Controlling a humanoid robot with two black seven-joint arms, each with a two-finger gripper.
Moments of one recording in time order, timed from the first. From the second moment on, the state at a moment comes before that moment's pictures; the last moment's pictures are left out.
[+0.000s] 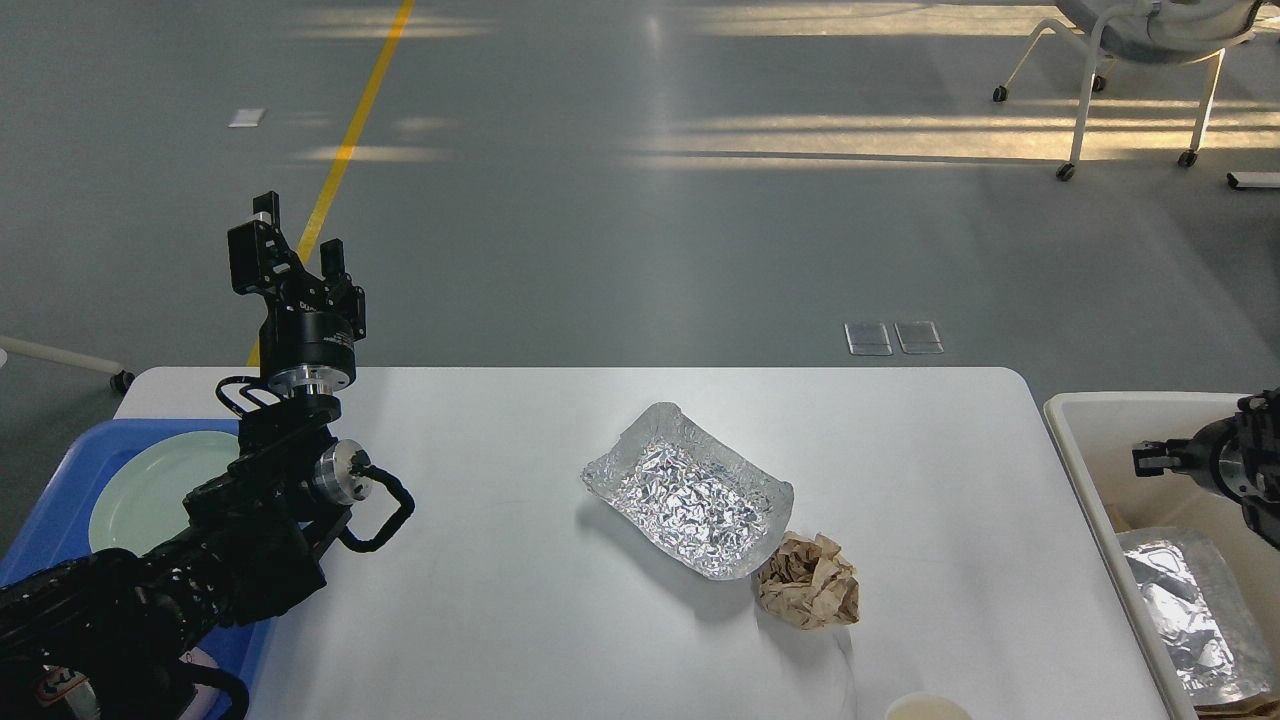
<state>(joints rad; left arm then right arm) -0.82 0.07 -0.50 -0.31 -0.08 -0.02 -0.96 1.03 -0.51 -1.14 0.43 -0.59 0.01 0.17</state>
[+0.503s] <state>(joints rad) -0.82 0.07 -0.50 -0.31 -0.07 -0.02 -0.96 1.46 -0.61 -1.14 0.97 -0.59 0.16 0.16</state>
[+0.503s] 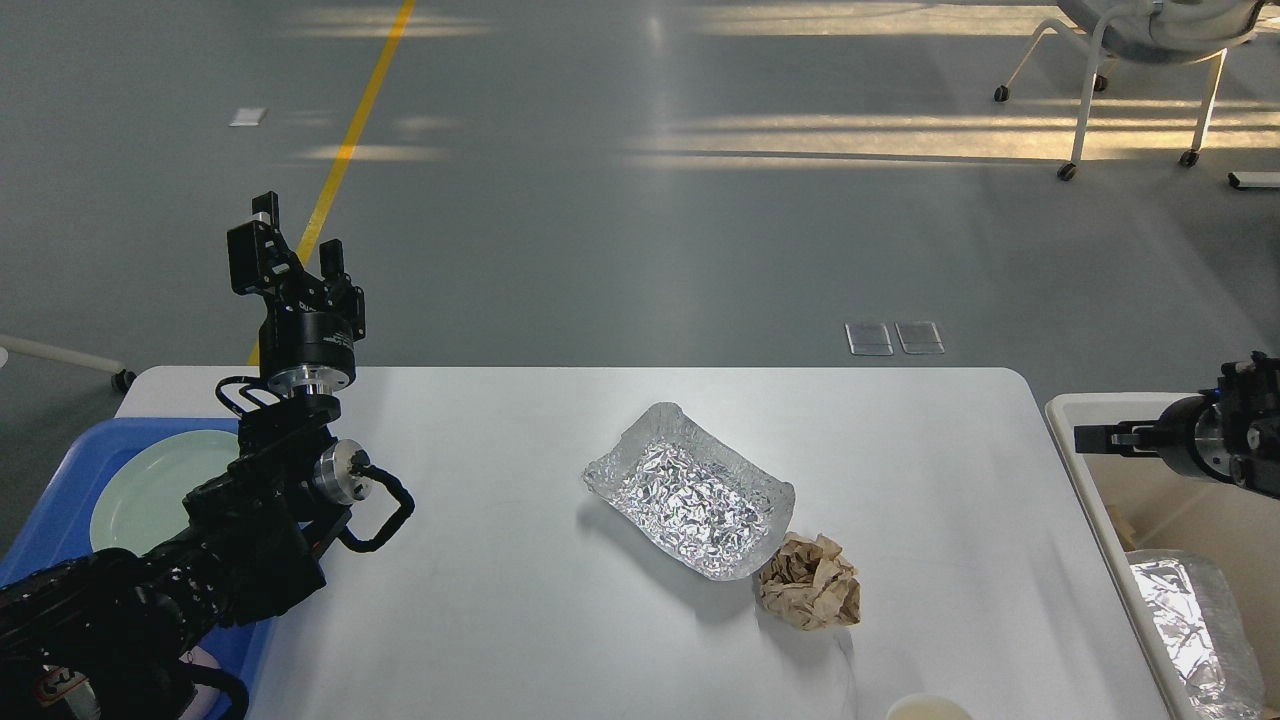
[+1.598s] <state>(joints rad) -0.82 0.07 -0.50 -0.31 -0.08 -0.02 -0.96 2.53 -0.66 -1.12 1.67 -0.28 0.96 0.16</state>
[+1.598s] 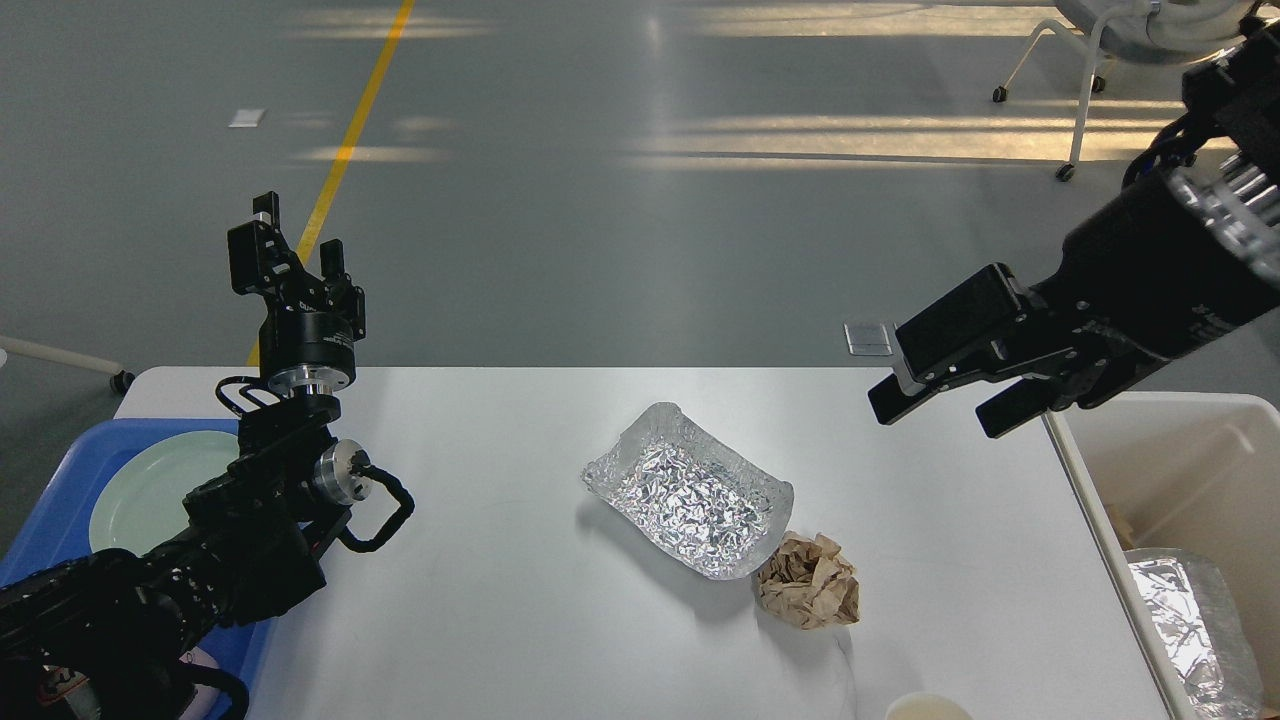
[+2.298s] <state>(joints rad) -0.82 0.07 -0.50 -0.31 -0.08 -0.02 -0.96 2.09 -0.61 -1.13 1.66 -0.68 0.72 0.16</state>
